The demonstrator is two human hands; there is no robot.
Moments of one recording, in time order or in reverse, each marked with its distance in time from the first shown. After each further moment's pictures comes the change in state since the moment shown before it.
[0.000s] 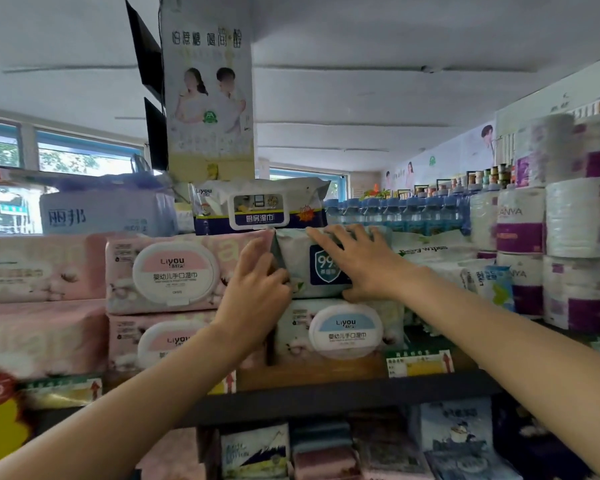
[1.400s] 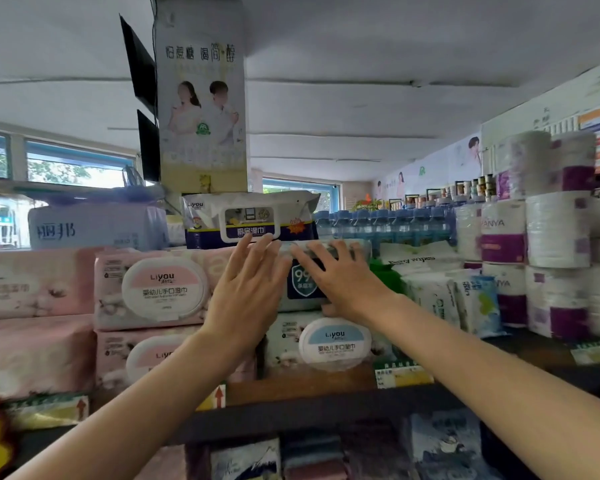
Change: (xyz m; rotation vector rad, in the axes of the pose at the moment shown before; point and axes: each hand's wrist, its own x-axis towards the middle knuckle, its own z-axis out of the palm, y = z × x) left_hand 0.009 -0.004 -0.003 -0.006 0.234 -0.056; right_hand -0.005 -0.018 0.006 -0.063 0.118 -0.008
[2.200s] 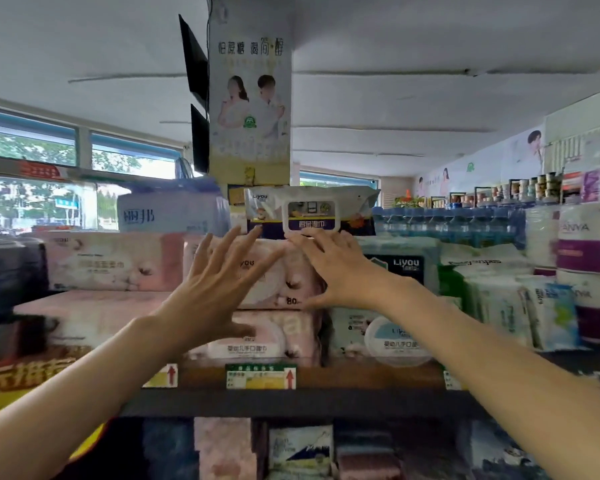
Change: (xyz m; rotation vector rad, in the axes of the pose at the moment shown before) left_hand -0.077 -0.112 0.005 -0.013 -0.161 0.053; right_hand 0.044 -0.070 -0.036 0.316 -0.001 -0.158
